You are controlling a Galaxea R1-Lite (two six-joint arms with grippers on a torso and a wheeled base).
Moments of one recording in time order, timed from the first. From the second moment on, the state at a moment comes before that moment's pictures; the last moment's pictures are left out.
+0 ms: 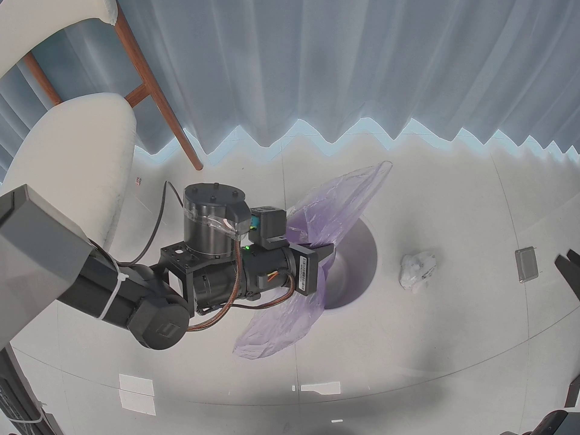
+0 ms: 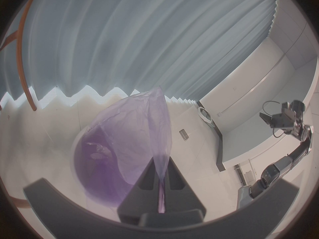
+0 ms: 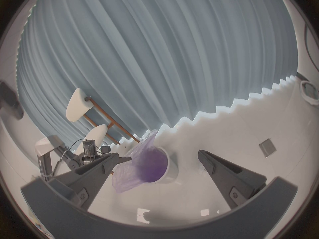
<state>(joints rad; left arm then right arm) -0.67 1.97 -0.95 -0.79 -0.26 -0.19 0.15 0.64 -0.39 -0.22 0.05 0.31</state>
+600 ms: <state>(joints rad) -0.72 1.92 -0.94 -0.83 -0.20 -0.15 0.22 1.45 -0.85 -0.27 0.06 0.49</state>
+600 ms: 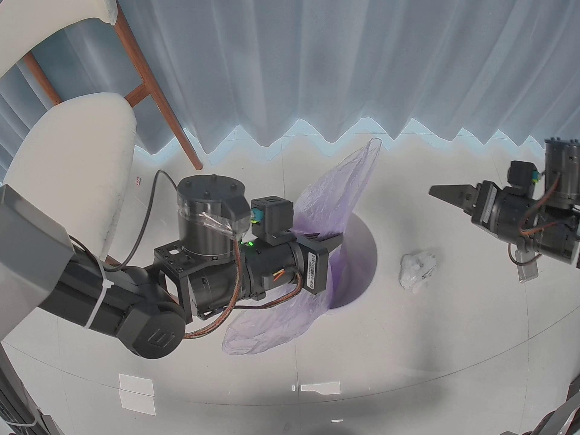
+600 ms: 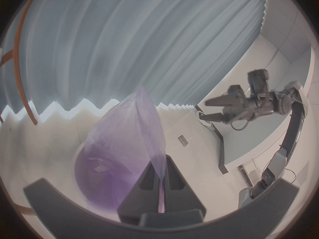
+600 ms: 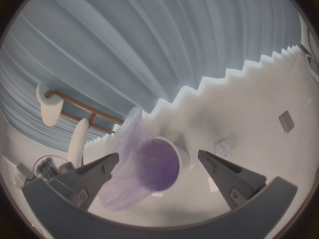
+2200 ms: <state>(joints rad) -0.74 1.94 -0.93 -0.84 -0.19 -0.12 0.30 1.90 -1.24 -0.28 -0.01 0.48</state>
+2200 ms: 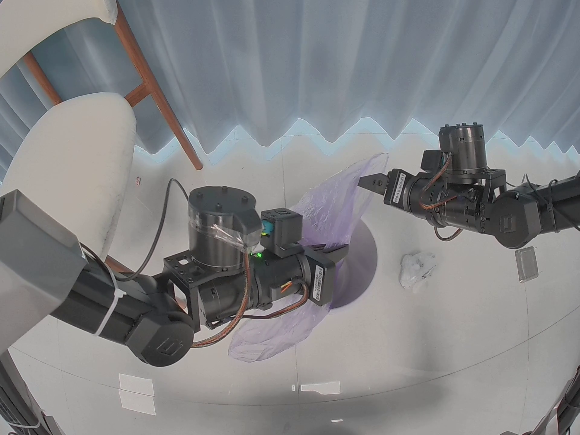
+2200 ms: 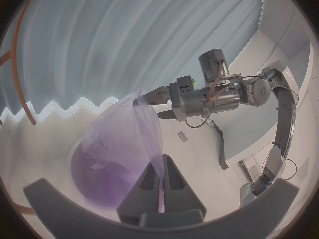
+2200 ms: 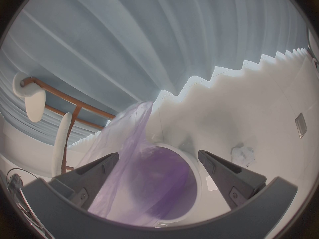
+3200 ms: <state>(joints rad) -0.76 1.96 -0.99 -0.82 -0.22 -0.11 0.24 1.93 -1.25 -0.38 0.02 0.36</state>
